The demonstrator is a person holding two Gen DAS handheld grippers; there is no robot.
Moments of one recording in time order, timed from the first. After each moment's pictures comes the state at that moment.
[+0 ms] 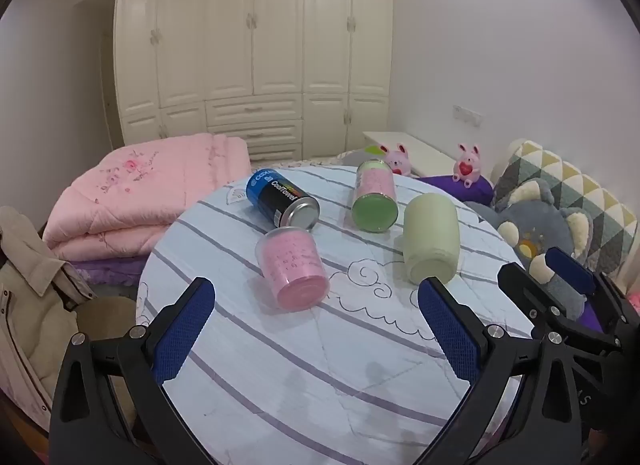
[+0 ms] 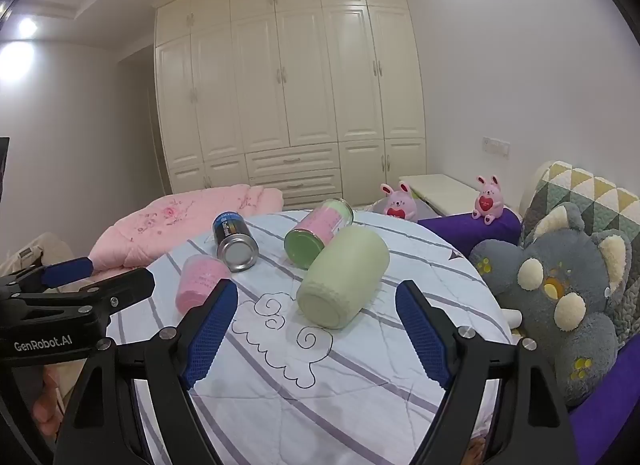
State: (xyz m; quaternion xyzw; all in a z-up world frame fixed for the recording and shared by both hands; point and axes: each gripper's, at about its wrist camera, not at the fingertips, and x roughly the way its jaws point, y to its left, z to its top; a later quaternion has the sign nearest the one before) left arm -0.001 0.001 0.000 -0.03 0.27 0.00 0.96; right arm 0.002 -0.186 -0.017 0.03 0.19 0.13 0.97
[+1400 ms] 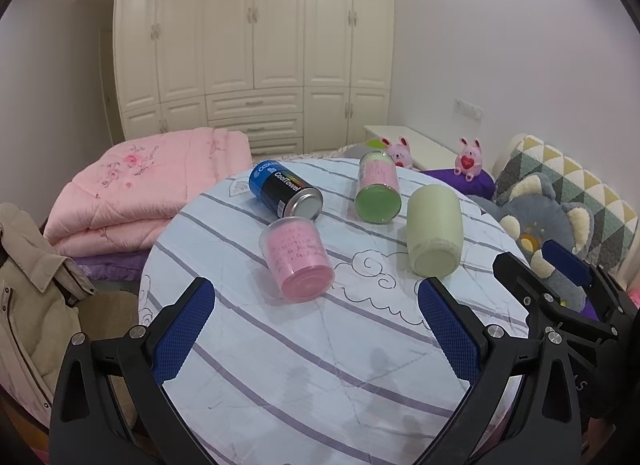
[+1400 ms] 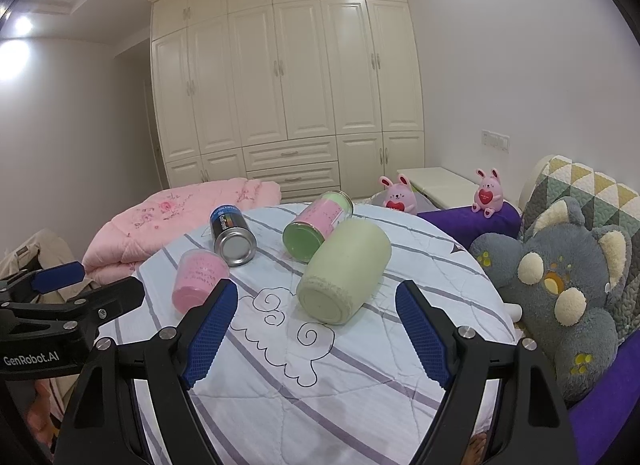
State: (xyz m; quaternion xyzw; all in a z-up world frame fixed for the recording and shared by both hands) left arm -0.004 0.006 -0.004 -0.02 0.28 0.01 0.96; right arm 0.005 -0.183 -0.022 0.03 0.21 0.12 0.97
